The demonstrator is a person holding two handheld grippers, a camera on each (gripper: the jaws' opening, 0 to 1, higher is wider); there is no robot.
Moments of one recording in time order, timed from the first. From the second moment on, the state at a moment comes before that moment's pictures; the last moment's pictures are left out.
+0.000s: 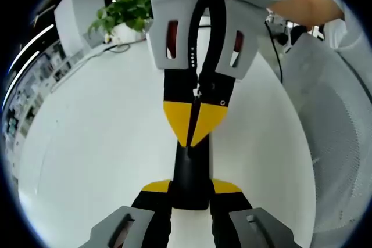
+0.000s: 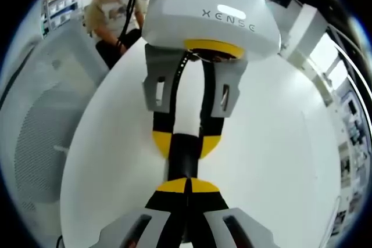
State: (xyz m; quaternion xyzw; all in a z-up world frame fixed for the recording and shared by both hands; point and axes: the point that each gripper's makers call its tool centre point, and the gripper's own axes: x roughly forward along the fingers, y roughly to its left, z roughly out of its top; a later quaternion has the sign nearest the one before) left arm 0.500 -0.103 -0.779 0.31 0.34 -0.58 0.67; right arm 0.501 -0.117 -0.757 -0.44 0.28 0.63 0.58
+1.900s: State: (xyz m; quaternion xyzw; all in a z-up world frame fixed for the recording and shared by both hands) left arm 0.500 -0.103 -0.779 0.31 0.33 -0.58 0.67; right arm 0.496 -0.114 -0.773 -0.43 0.32 0.63 0.56
